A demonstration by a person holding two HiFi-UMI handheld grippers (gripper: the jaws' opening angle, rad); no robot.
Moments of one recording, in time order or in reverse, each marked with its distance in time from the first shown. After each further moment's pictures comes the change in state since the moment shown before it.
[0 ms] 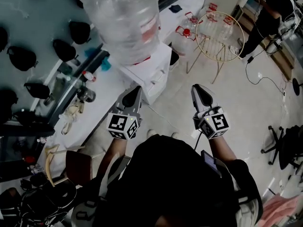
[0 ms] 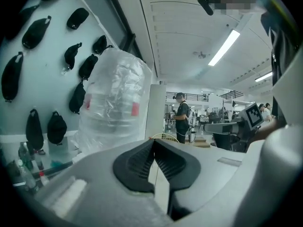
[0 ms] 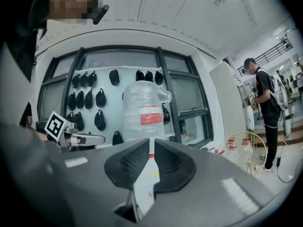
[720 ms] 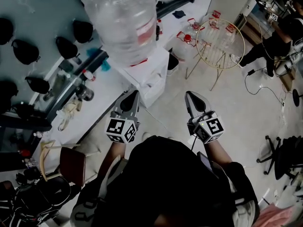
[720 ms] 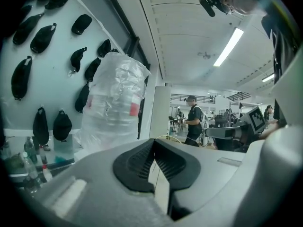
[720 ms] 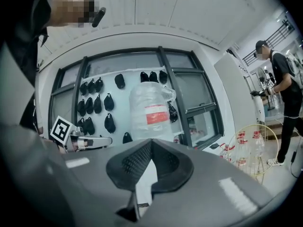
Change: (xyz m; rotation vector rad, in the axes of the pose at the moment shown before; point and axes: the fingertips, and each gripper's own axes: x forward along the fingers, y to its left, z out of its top) left arm -0.006 -0.017 -0.003 -0.031 -0.028 0.077; right arm -0.007 0.009 0.000 0.077 -0.002 0.125
